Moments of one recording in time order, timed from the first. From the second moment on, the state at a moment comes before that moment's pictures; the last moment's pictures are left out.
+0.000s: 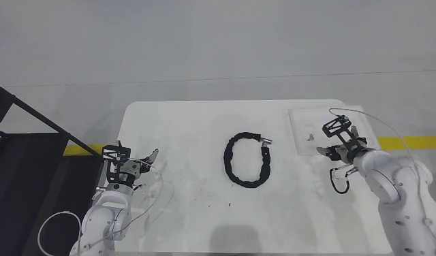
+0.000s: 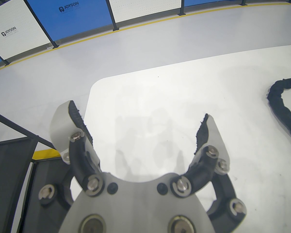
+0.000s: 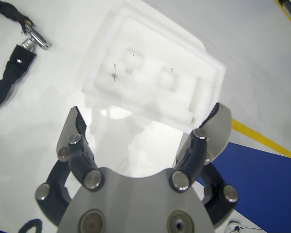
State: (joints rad) left arm 1.73 -1.15 -1.60 -1.80 1.33 0.00 0.00; right arm -1.34 -1.11 1.59 -1.81 -1.30 -0.41 0.98
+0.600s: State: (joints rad) left arm 1.73 -1.15 -1.60 -1.80 1.33 0.00 0.00; right arm -1.16 -1.10 1.44 -1.65 -1.22 -0.55 1.15
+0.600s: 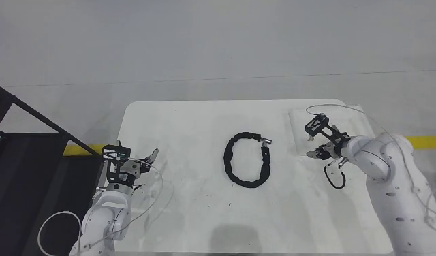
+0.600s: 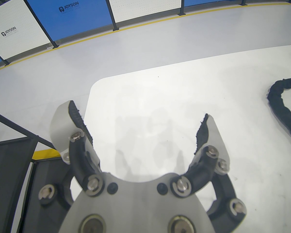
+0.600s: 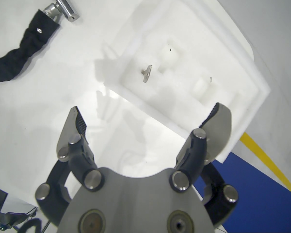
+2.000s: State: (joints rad) left arm 1.73 -1.15 -1.60 -1.80 1.33 0.00 0.00; right arm -0.89 -1.11 1.30 -1.29 -1.05 -0.47 1.15
